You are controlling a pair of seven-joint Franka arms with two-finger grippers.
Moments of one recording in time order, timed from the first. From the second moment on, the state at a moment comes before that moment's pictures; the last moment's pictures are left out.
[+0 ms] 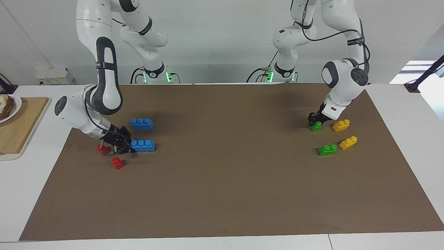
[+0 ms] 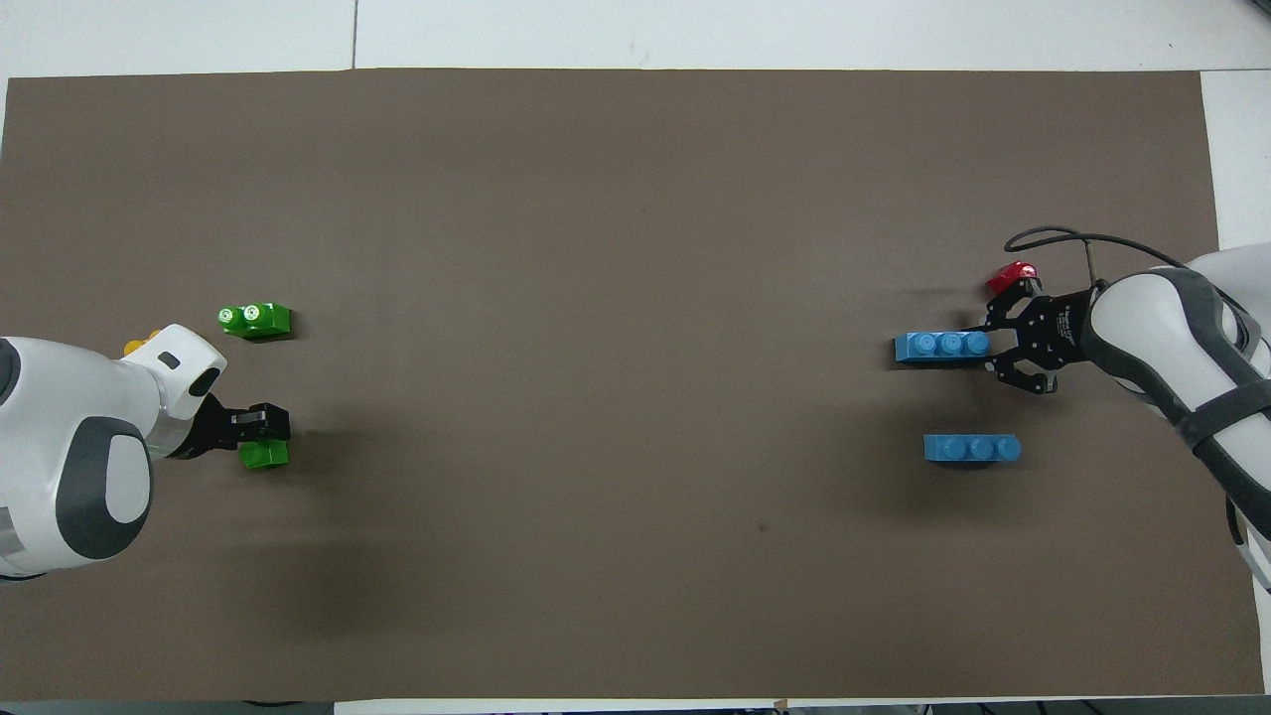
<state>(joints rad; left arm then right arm) 0.27 -0.02 -0.21 -2.39 -0.07 2.27 0.01 -0.18 0.29 0.00 -2.09 0.52 2.21 0.98</state>
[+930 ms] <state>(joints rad) 0.27 -0.12 -0.21 -2.06 -0.07 1.80 0.00 -0.18 0.18 0.00 -1.92 0.42 1.99 1.00</state>
